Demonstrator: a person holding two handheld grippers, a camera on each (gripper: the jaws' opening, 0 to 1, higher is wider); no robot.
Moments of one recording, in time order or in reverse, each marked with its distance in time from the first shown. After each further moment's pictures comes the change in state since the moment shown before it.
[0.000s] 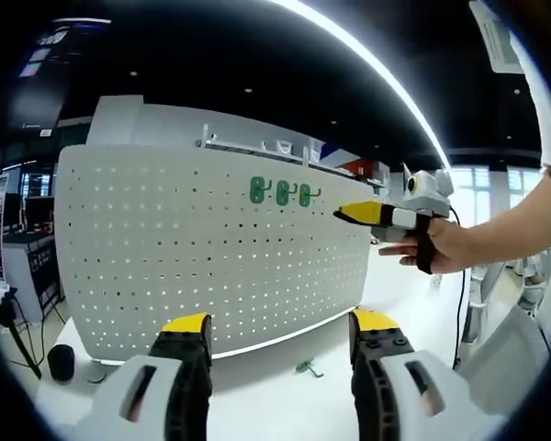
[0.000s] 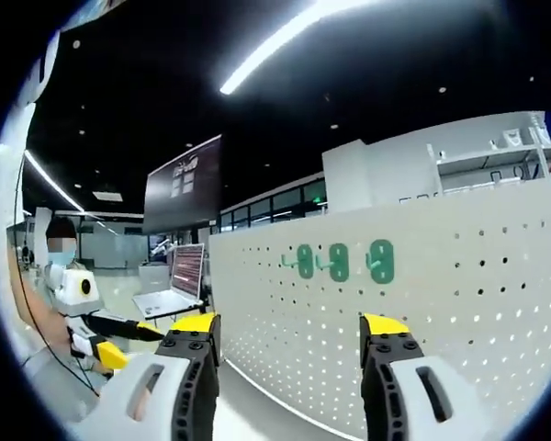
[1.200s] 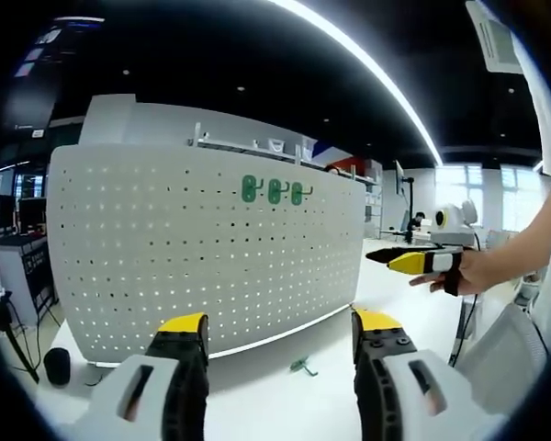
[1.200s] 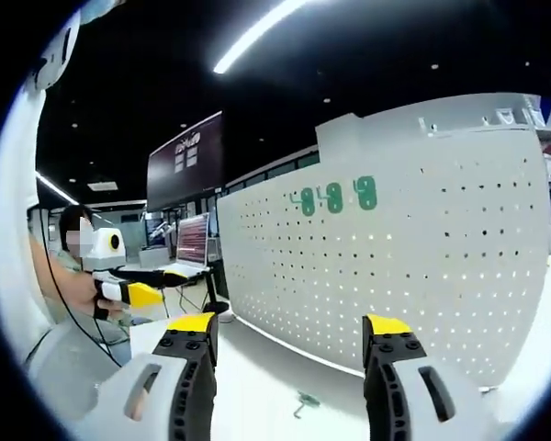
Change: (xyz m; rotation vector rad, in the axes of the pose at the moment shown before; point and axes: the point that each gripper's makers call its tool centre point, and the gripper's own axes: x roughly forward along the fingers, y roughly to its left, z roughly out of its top) left arm 0.001 -0.005 -0.001 -0.003 0.009 -0.035; right arm -0.071 0.015 -0.059 0.043 0.121 -0.039
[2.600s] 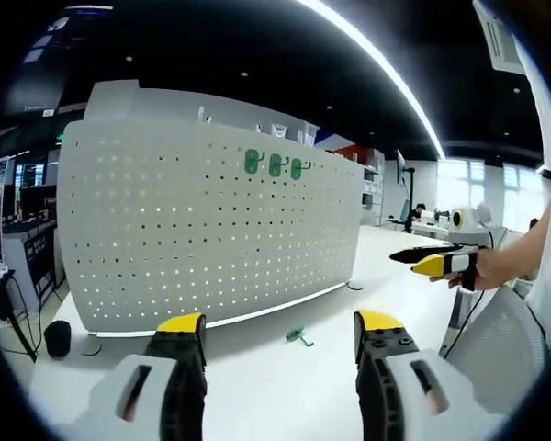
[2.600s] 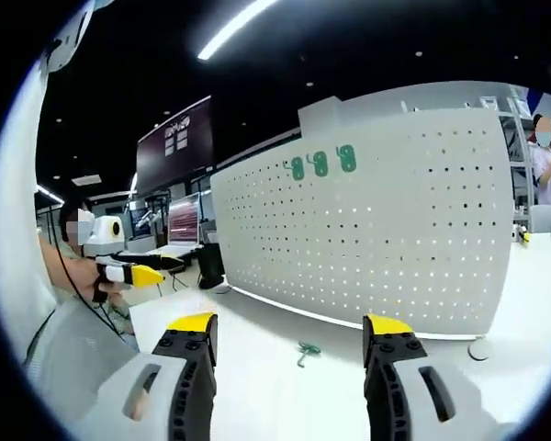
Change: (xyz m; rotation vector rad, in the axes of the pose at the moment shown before) left arm -0.026 -0.002 -0.036 -0.022 0.069 0.007; right arm -0.052 0.013 -0.047 0.031 0.085 -0.080
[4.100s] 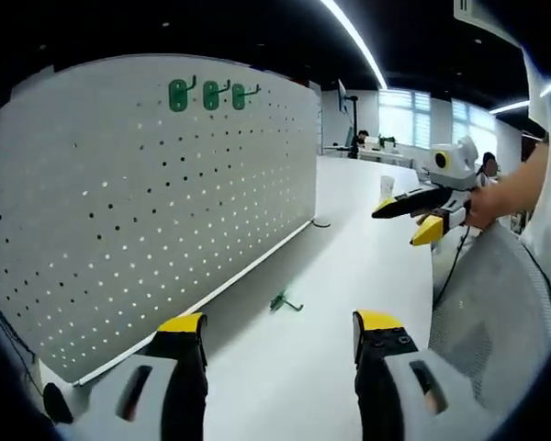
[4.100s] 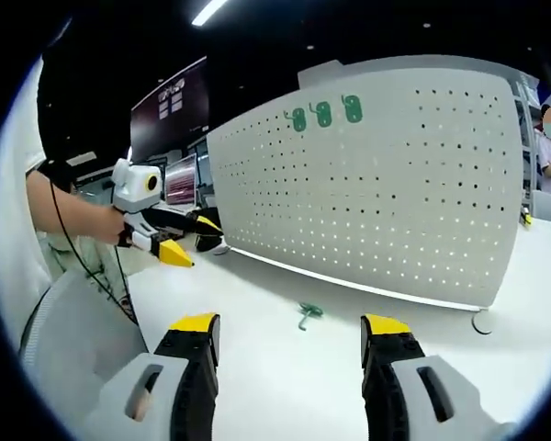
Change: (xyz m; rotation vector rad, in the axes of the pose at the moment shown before) left arm 0.069 -0.007 -0.031 0.213 0.330 -0.291; right arm 0.008 0.002 -0.039 -0.001 0.188 -0.004
